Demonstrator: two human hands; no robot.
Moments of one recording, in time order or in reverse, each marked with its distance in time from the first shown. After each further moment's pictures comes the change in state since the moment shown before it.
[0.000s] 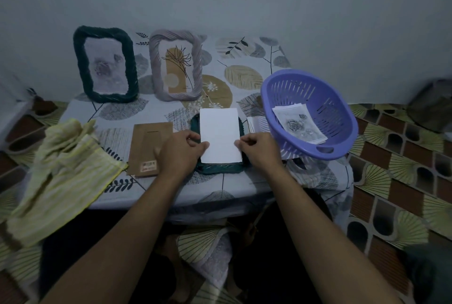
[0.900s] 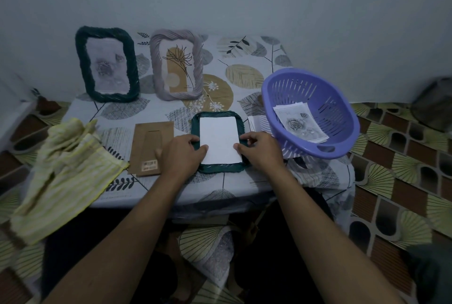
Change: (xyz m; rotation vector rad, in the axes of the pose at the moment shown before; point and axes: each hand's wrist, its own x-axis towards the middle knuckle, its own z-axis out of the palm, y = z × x) left_hand 0.002 -0.009 0.005 0.210 -0.004 0.062; right_hand 0.001 0.007 -0.001 -0.080 -0.009 -0.070
